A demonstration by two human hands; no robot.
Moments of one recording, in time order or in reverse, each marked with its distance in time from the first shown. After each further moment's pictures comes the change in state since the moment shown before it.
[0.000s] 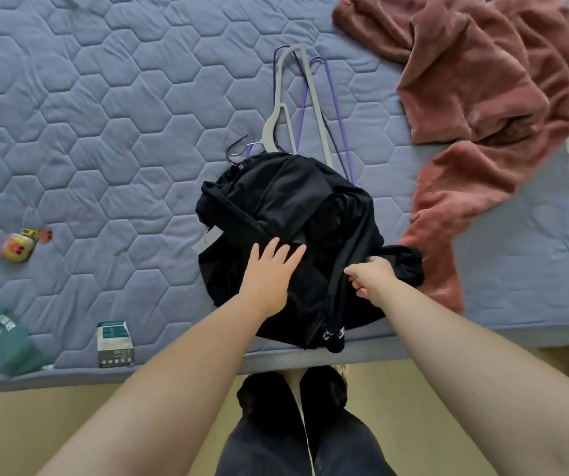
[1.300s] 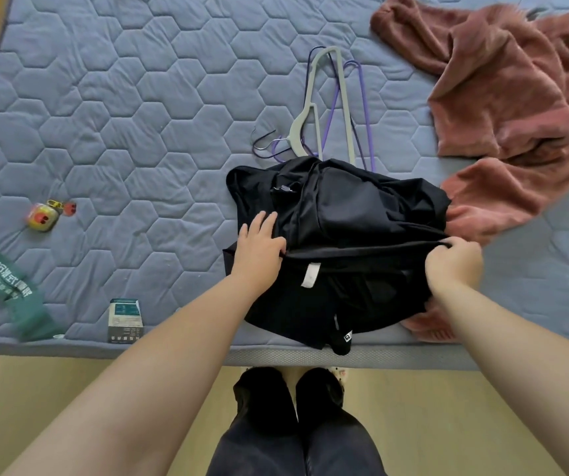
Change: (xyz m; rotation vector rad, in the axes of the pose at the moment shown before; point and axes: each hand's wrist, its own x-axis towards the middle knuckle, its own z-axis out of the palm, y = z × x) left_hand -0.002 -0.037 -0.009 -0.216 0.204 -0.192; right_hand 0.006 -0.019 -0.073 -0.446 0.714 -0.444
